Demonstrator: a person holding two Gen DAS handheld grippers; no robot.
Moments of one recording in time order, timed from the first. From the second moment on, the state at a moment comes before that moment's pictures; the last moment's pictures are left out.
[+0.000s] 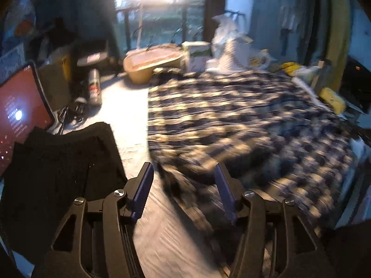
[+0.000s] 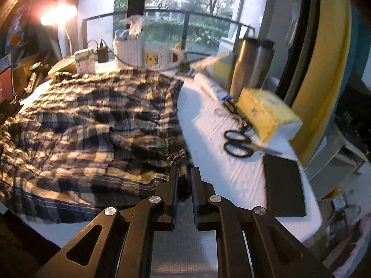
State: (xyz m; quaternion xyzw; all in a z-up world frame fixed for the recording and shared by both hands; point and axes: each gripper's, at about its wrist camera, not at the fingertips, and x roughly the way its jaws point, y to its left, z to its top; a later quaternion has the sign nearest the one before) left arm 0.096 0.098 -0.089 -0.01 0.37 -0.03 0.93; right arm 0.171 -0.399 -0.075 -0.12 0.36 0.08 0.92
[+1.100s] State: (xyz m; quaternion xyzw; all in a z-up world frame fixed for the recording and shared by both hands) left arm 0.007 0.073 -0.125 -0.05 0.42 -0.06 0.91; right arm 0.130 -0.375 -0.059 -0.09 0.34 0.09 0.93
